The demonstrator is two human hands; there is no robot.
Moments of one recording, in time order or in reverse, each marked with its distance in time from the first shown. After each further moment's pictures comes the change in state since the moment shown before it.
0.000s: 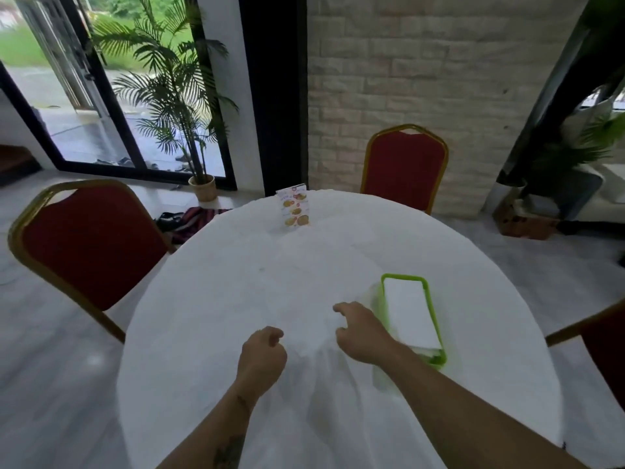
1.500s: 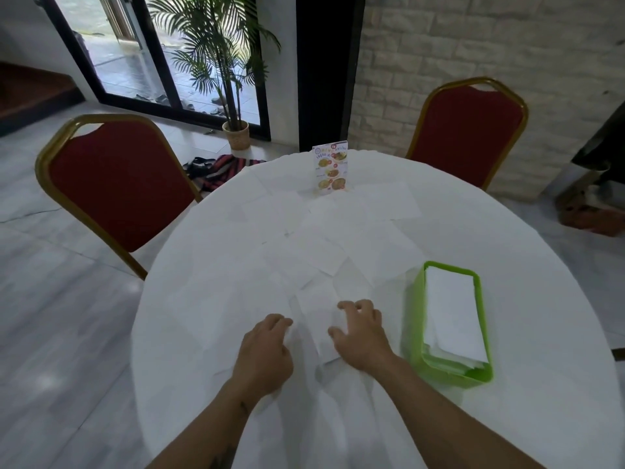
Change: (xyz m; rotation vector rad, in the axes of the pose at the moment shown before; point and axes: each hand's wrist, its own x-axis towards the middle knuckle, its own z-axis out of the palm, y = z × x) left_hand 0.006 -0.044 0.006 0.438 -0.031 0.207; right_hand 0.051 0.020 0.075 -0.074 -0.047 0.023
